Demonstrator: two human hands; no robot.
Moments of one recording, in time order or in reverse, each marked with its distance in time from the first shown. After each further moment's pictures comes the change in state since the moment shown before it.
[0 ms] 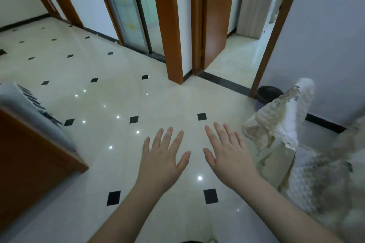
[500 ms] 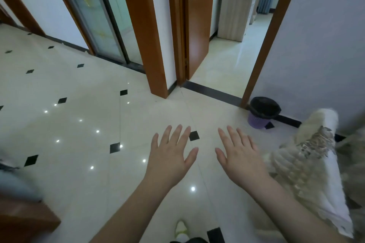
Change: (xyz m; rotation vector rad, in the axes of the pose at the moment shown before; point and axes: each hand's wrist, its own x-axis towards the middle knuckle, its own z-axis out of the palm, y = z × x) left_hand 0.304 -0.041 0.003 -0.031 -0.059 0.177; right_hand 0.265 0.053 0.021 -0.039 -0.090 0.236
